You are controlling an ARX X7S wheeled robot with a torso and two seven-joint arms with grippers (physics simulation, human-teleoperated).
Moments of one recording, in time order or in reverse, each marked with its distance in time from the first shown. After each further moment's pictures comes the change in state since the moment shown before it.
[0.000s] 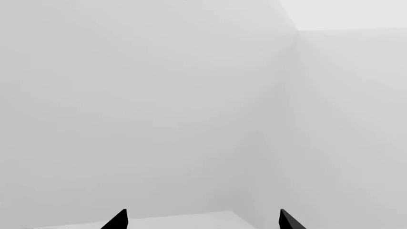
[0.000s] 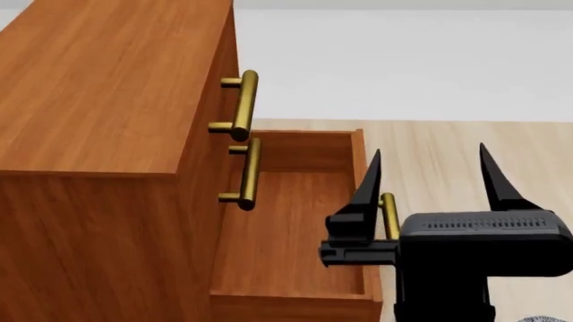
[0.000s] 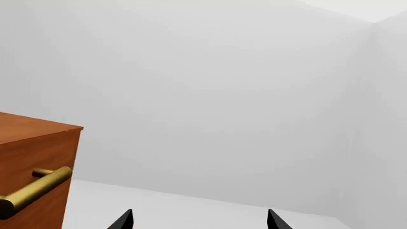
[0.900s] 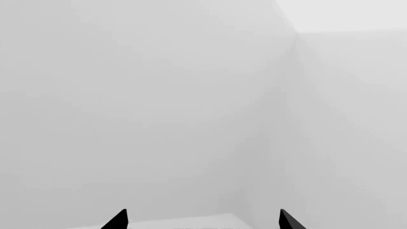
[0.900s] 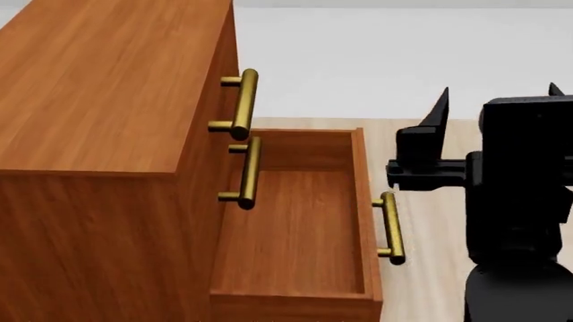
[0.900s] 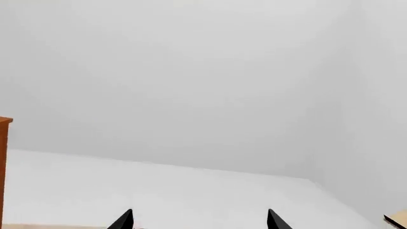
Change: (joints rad) left arm 0.065 0.002 0.021 -0.045 0.013 0.122 -0.001; right arm 0.331 0.053 0.120 0.105 0.092 0.367 -0.075
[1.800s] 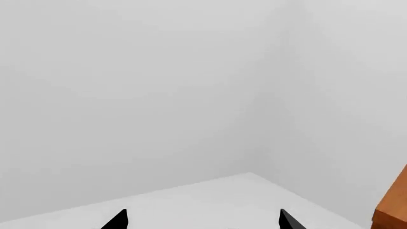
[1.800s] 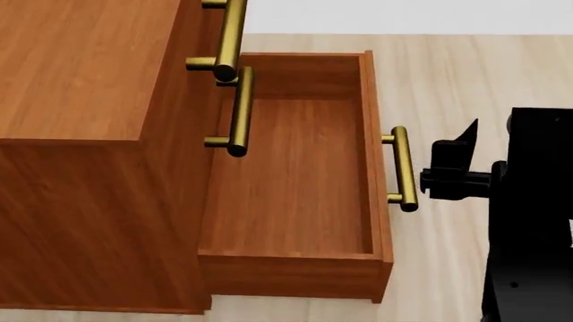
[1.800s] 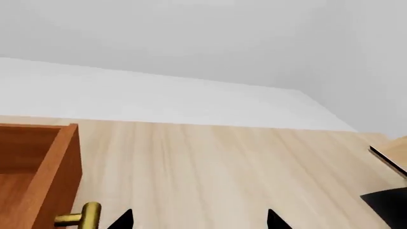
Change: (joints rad) left arm 0.005 -0.025 0.016 -0.002 -0.018 -0.005 -0.028; right arm 0.038 0.005 0.043 0.328 -0.002 -0.100 -0.008
